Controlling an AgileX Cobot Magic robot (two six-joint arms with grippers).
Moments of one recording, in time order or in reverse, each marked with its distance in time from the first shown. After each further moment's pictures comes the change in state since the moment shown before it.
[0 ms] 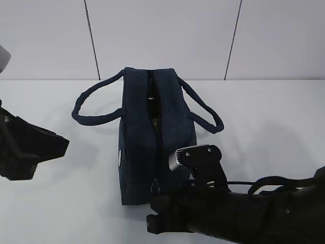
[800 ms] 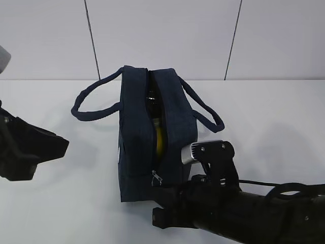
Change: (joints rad) left arm 0.000 0.000 0.000 0.000 0.004 0.000; right arm 0.000 -0.045 0.067 0.033 -0.135 0.000
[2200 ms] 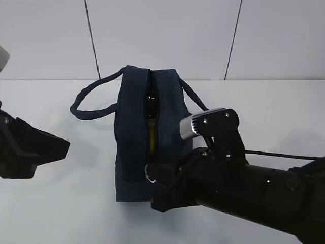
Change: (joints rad) left arm -0.010 0.000 0.000 -0.045 0.006 0.000; right arm 0.000 -0.209 -0.041 -0.044 0.177 -0.089
